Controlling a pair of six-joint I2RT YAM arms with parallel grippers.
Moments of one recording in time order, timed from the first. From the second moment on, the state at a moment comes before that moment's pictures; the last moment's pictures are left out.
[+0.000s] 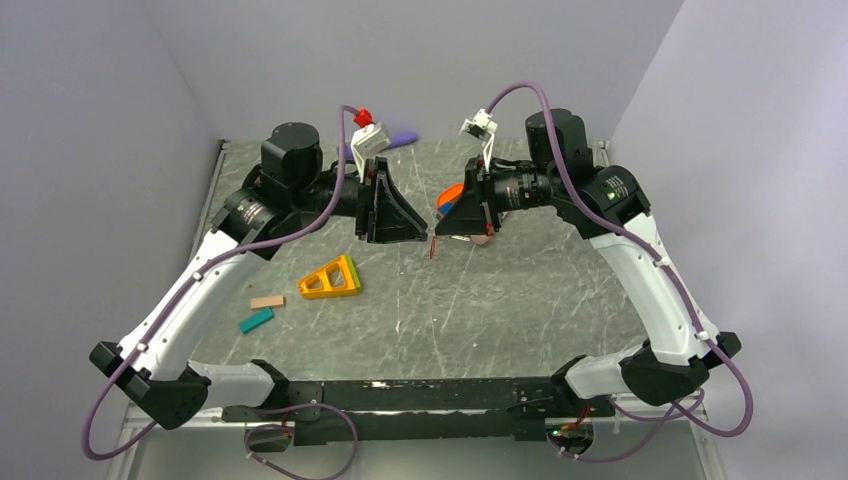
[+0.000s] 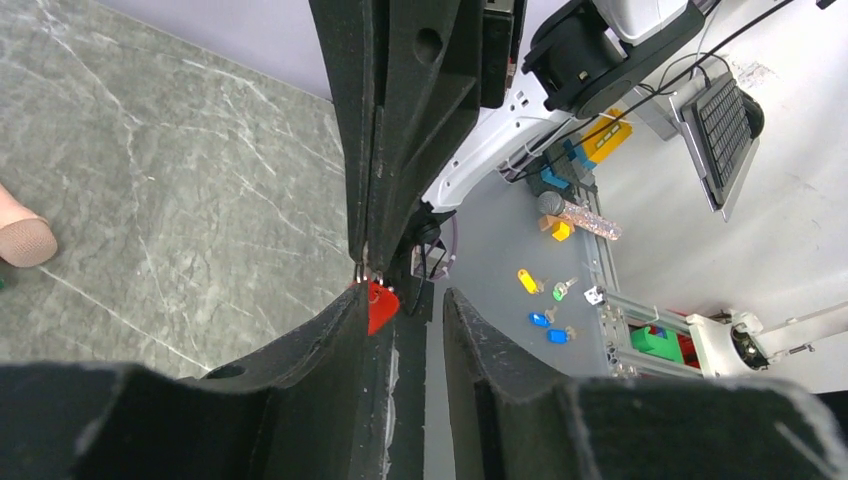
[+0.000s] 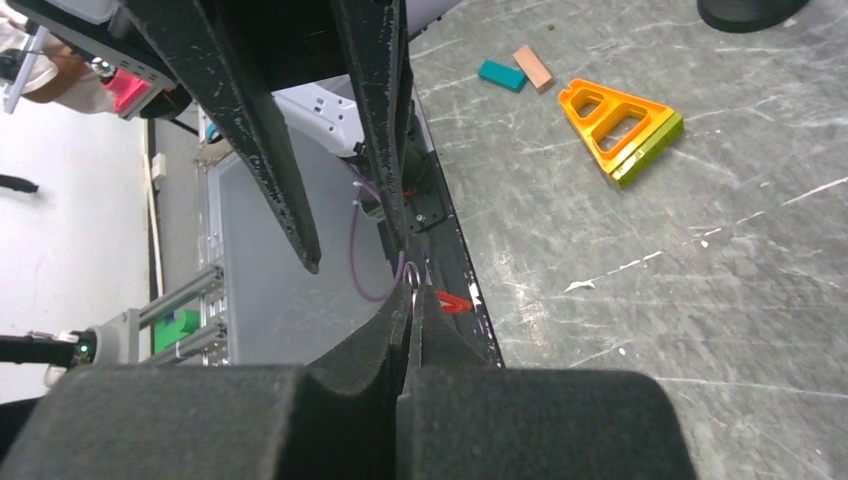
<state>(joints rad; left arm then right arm) -0.62 1.26 1.55 -0.49 0.97 -0.34 0.58 1.36 1.82 -0.98 -0.83 0.16</state>
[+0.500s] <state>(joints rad) -0.61 1.30 1.53 -0.43 0.99 -0.35 0.58 1.37 1.82 -0.96 -0.88 0.18</state>
